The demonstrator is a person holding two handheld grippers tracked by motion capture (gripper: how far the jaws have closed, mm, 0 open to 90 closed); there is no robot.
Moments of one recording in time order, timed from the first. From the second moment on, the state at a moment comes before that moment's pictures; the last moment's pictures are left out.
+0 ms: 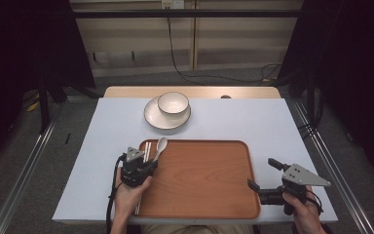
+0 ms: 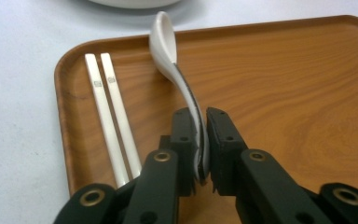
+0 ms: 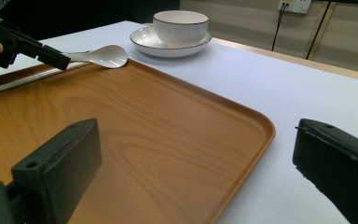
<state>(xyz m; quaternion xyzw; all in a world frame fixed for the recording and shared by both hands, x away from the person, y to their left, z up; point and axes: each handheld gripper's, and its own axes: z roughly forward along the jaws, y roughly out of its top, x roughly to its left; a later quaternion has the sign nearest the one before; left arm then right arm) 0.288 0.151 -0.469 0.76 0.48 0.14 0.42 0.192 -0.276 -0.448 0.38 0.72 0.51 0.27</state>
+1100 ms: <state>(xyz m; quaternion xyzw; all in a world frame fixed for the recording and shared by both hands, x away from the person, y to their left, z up) 0.296 0.150 -0.469 0.76 0.47 0.14 0.43 0.192 -0.277 -0.448 0.38 0.72 0.52 0.27</state>
